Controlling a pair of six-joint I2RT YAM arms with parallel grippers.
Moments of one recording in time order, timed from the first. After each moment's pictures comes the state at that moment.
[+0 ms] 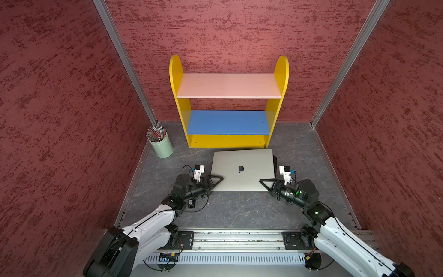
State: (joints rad) left arm -0.44 0.96 0.20 0.49 0.65 -1.30; right arm 0.50 0.60 0.22 0.22 -0.50 1.28
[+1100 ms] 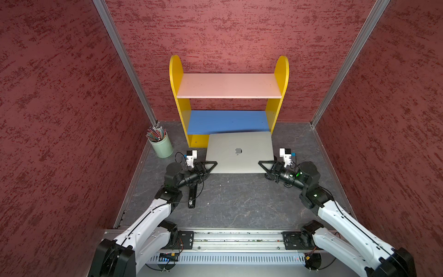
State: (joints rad) left arm -0.30 0.91 0.41 0.40 0.70 -1.35; right arm 0.44 0.85 0.52 0.22 -0.55 1.27
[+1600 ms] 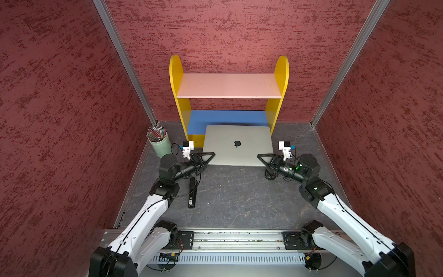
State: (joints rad) left arm -0.25 0.90 0.59 0.27 0.74 -1.35; right arm 0.44 0.92 0.67 0.15 -0.56 1.22
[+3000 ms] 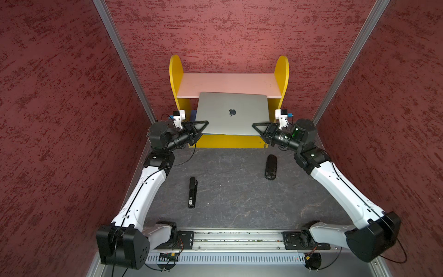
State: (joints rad) left arm -0.12 1.20 1.08 0.17 0.81 -1.34; right arm 0.40 1.29 1.24 -0.04 -0.57 1.10
